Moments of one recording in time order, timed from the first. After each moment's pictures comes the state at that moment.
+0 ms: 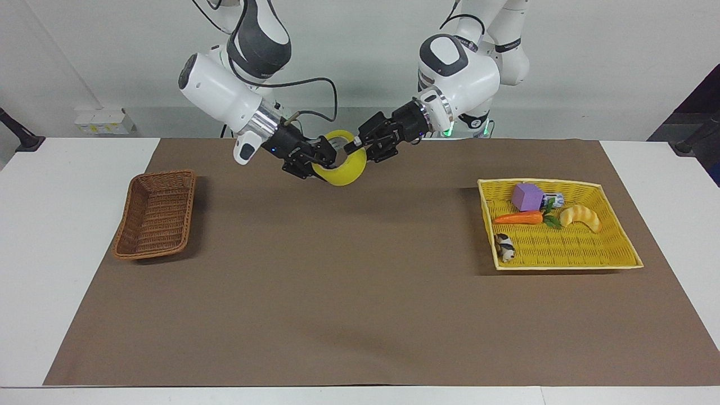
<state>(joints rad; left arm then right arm) -0.62 -0.04 -0.07 -2.01 -1.62 2.64 0.14 0.18 -0.04 0.07 -1.99 0.81 2.12 0.07</state>
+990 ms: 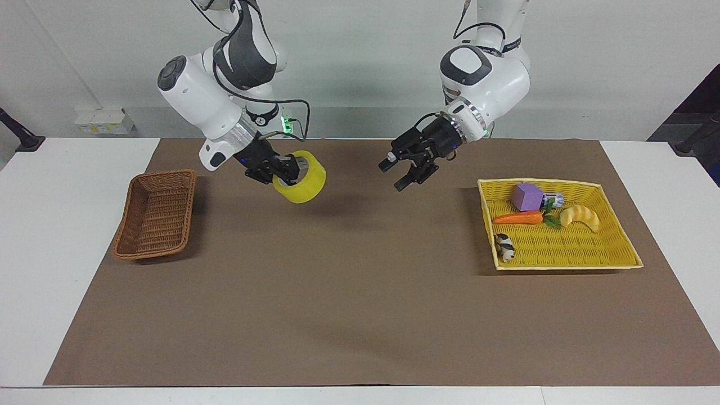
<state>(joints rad) -0.44 -0.01 -0.06 -2.02 -1.23 2.62 0.15 0.00 -0.04 0.06 -1.99 0.31 1.94 0.13</state>
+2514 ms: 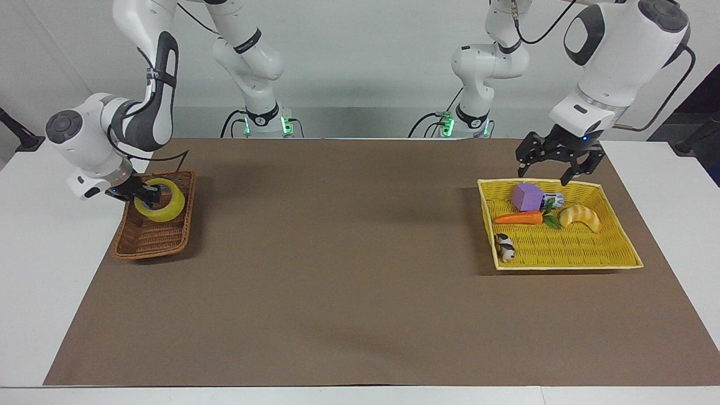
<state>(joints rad) -0.07 0.04 -0.05 -1.55 -0.07 1.64 0.13 -0.45 0.18 0.06 -2.04 -0.18 2.09 -0.32</state>
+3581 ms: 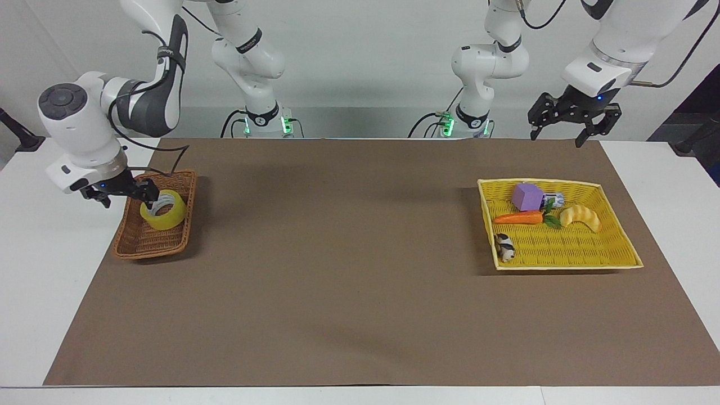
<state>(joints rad) -0.07 0.00 -0.05 -1.47 -0.03 1.45 0.13 -0.29 0.14 0.08 -1.77 -0.25 1.91 -0.15</state>
